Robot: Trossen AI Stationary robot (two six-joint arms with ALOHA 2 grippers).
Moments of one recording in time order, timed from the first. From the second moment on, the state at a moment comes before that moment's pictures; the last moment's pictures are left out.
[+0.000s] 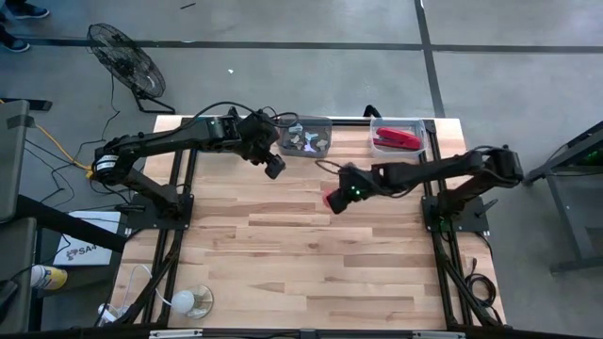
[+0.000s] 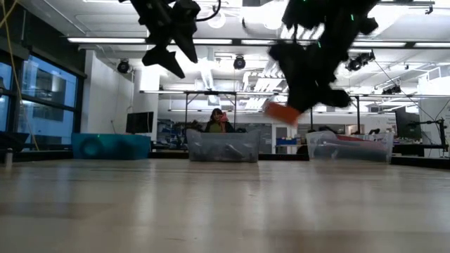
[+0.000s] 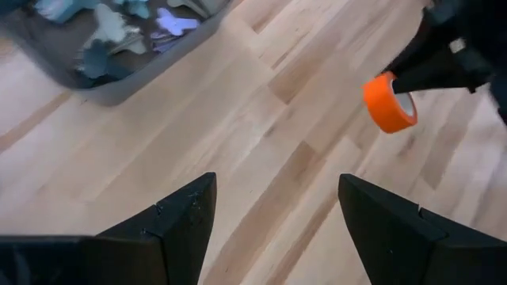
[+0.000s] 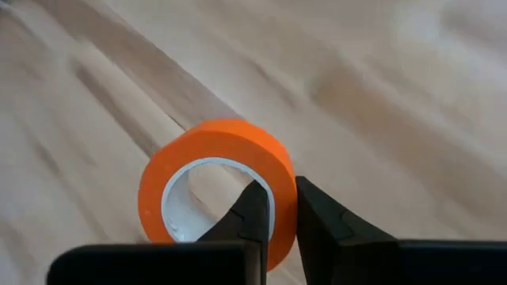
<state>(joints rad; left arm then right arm) 0.32 1.42 1.31 -0.80 0.08 -0.48 -0.05 1.48 0.88 -0.39 0.08 0.90</state>
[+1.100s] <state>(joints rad) 0.31 1.42 1.31 -0.23 0.52 -0.51 -0.05 1.43 1.34 -0.44 0.35 0.47</state>
